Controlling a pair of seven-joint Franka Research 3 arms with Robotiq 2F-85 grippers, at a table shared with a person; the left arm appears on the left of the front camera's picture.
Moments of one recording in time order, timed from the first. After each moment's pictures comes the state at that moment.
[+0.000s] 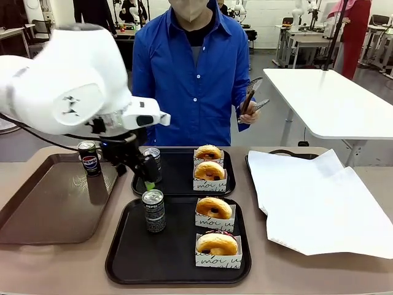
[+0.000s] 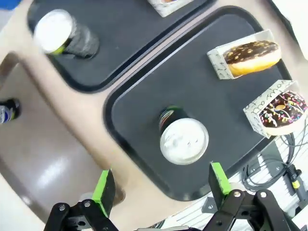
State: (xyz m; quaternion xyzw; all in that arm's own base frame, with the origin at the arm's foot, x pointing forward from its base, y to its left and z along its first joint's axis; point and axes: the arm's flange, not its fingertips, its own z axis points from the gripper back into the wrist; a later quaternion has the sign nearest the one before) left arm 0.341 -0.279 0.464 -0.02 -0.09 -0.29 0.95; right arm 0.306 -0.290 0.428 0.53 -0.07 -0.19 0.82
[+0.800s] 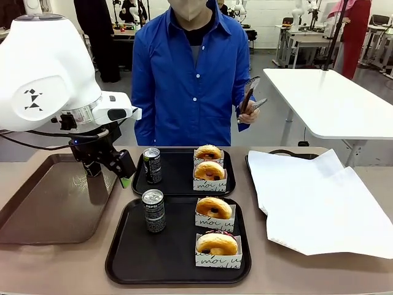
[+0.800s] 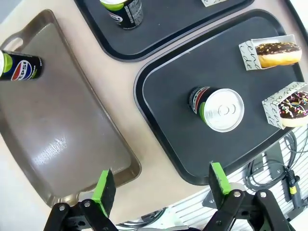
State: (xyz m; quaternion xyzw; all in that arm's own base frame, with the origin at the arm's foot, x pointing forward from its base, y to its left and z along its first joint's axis) left arm 0.332 -0.232 0.474 -0.01 -0.09 -0.23 0.97; right arm 0.306 -0.290 0.428 0.53 -0.07 -0.19 0.82
